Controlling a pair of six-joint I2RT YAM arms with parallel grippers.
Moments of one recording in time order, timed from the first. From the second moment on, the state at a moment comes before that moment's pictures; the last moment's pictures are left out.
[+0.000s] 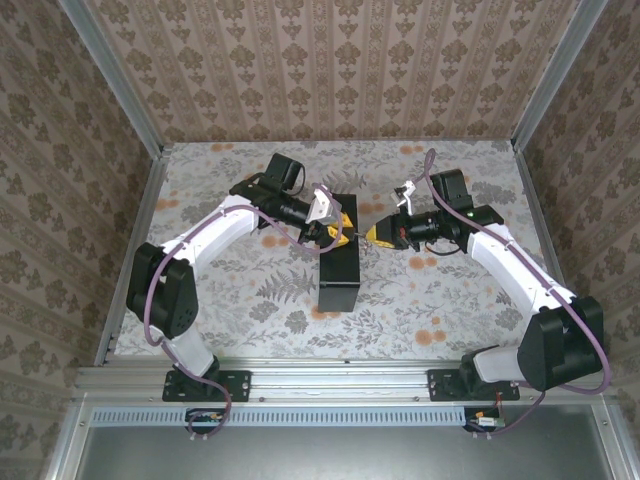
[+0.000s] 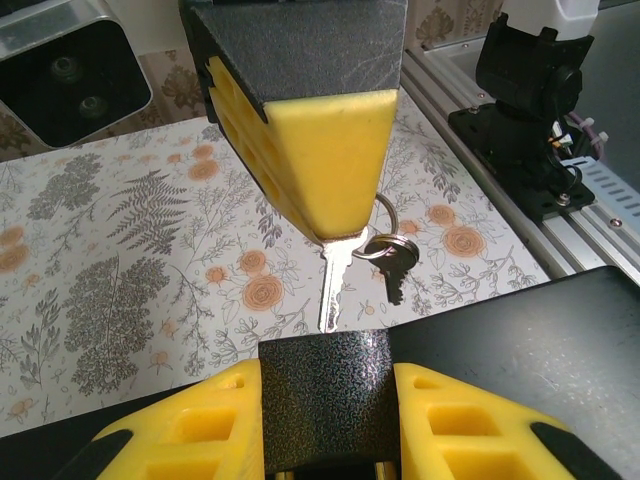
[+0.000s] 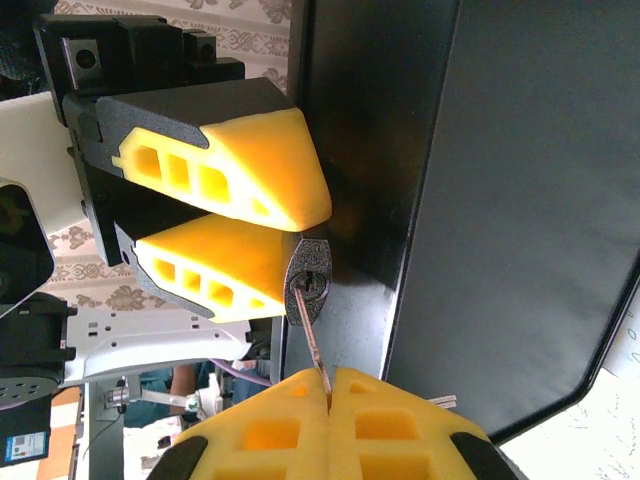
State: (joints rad) left arm -0.58 1.71 1.40 -0.62 1.09 1.00; right arm 0.24 1.35 1.07 -0.58 -1.00 0.58
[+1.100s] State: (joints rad) left arm -0.60 1.68 1.36 -0.59 1.03 1.01; right arm 0.24 1.36 1.05 -0.58 -1.00 0.61
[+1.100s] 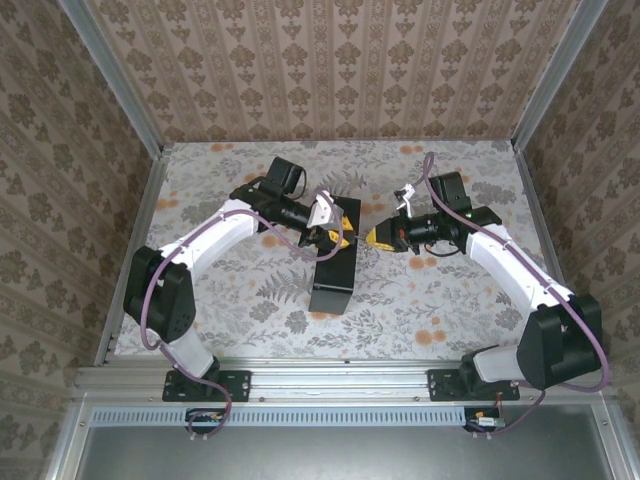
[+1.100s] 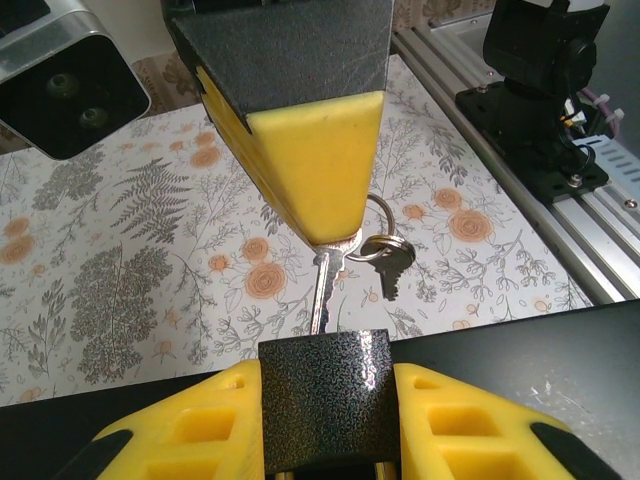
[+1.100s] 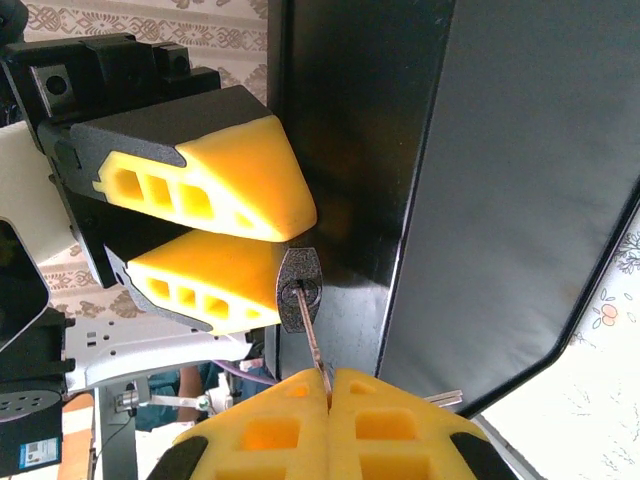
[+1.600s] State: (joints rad) left arm -0.62 1.61 1.34 -0.63 0.94 1.09; right arm 0.24 1.41 1.04 -0.55 -1.14 0.66
